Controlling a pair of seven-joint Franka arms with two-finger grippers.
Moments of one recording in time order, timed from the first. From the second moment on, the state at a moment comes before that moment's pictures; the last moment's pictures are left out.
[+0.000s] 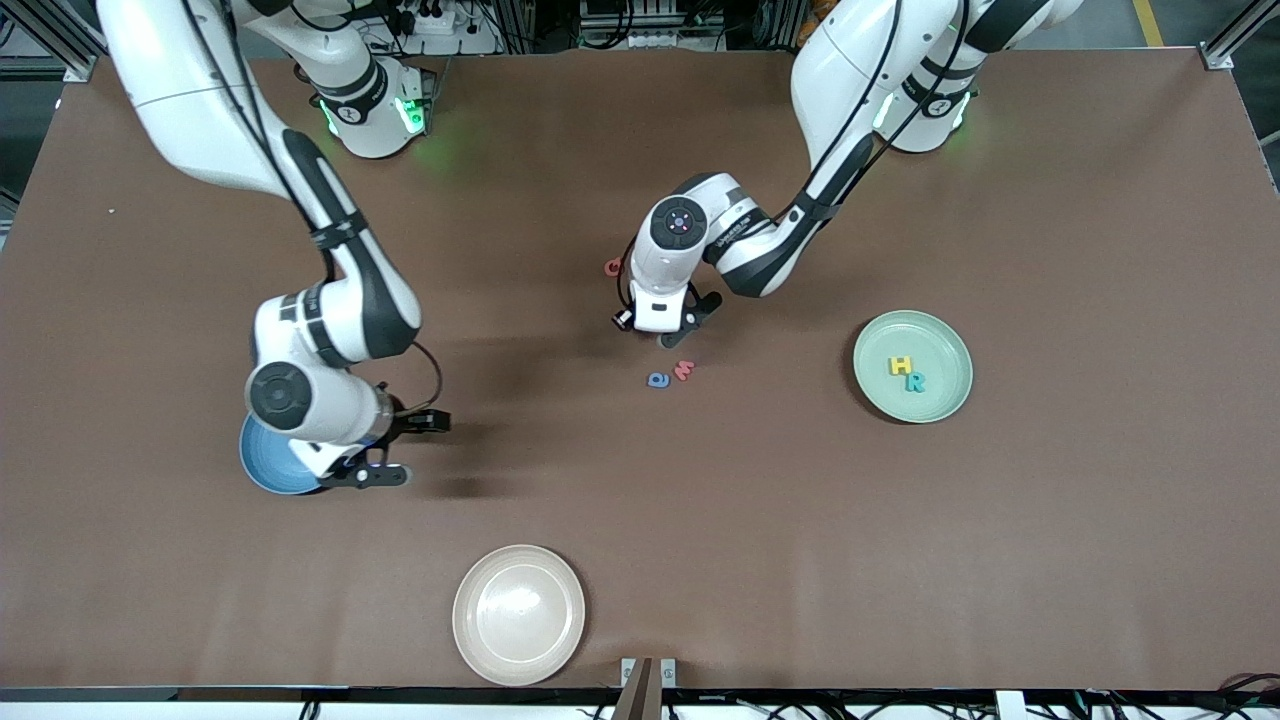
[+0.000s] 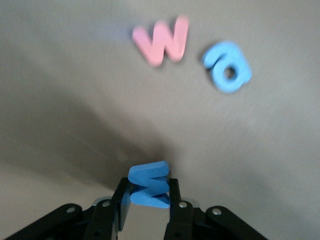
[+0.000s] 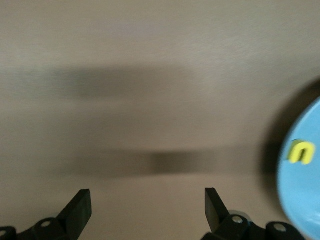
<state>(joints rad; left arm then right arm) -0.55 0.71 -0.33 -1.79 0.09 2.56 -1.65 0.20 0.62 0.08 -1.66 0.01 2.17 0.29</state>
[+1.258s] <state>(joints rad) 0.21 0.43 -0.60 -1.90 0.19 2.08 -0.84 0.62 0.64 0.14 -1.62 0.04 2.34 0.70</state>
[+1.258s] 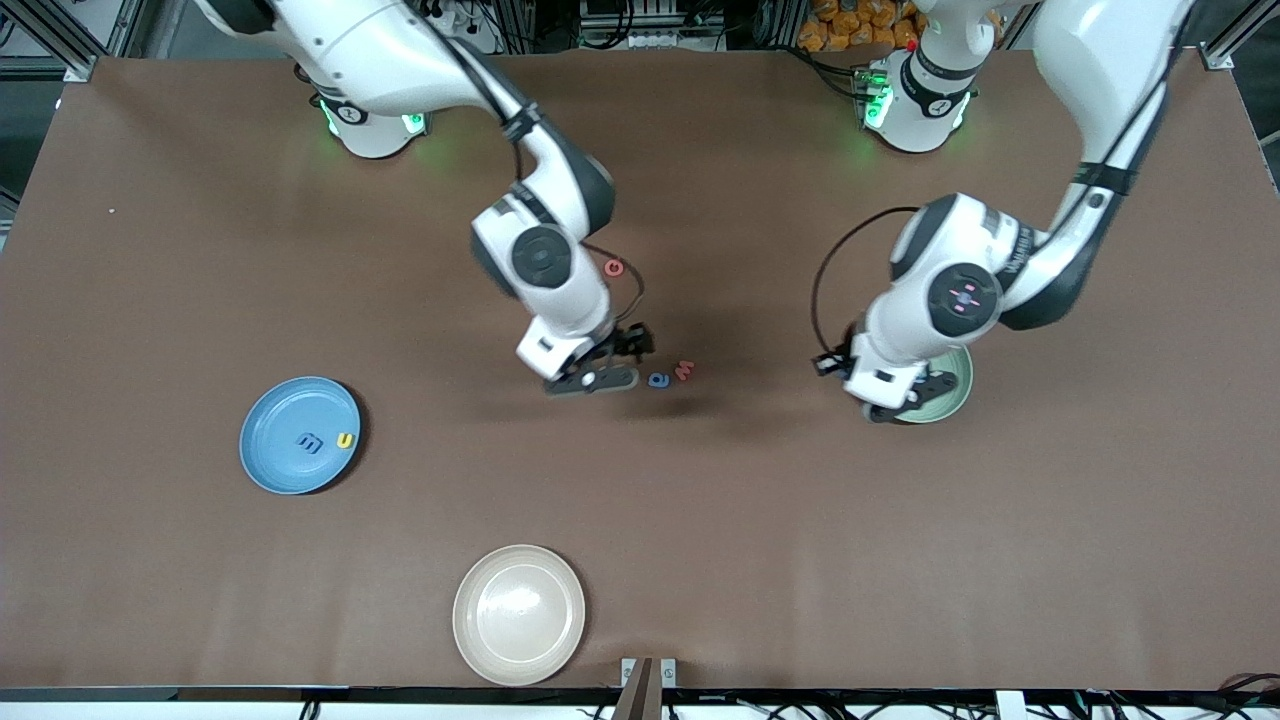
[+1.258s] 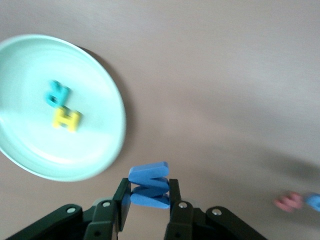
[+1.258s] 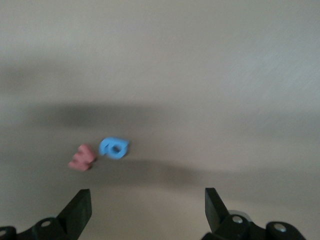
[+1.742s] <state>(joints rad) 0.26 0.48 -0.56 -1.98 0.33 2.09 -0.81 0.70 0.67 0.14 -1.62 0.04 2.35 1.16</state>
